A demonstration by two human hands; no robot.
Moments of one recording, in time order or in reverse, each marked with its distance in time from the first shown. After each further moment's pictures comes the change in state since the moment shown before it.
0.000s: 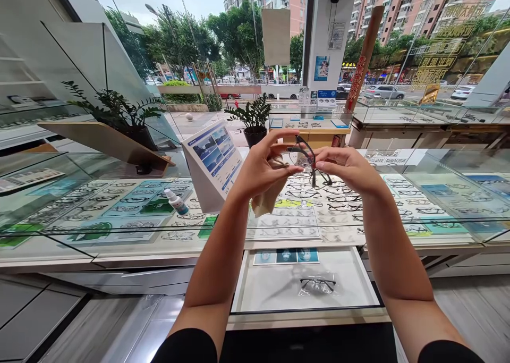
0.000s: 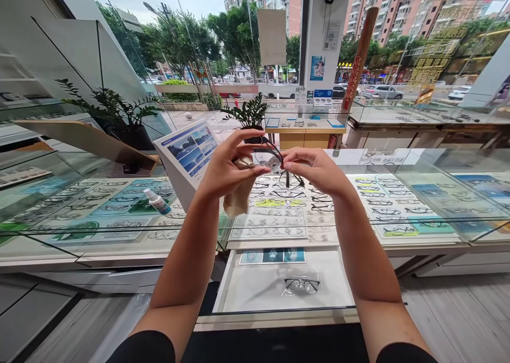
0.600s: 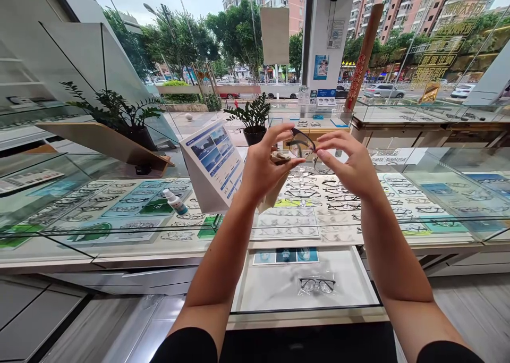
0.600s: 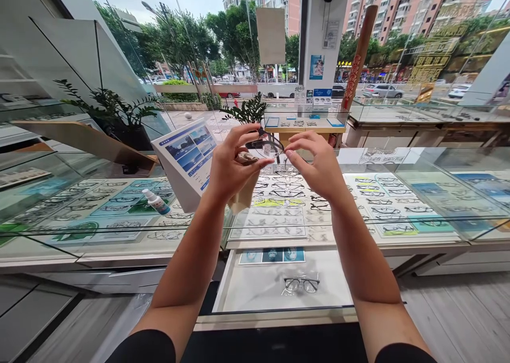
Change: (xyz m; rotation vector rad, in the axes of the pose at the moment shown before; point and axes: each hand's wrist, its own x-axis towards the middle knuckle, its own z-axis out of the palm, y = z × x) left_hand 0.001 -0.008 0.014 0.292 0.224 0.089; right_hand -0.002 -0.003 0.007 -0.527 0.341 -0.289
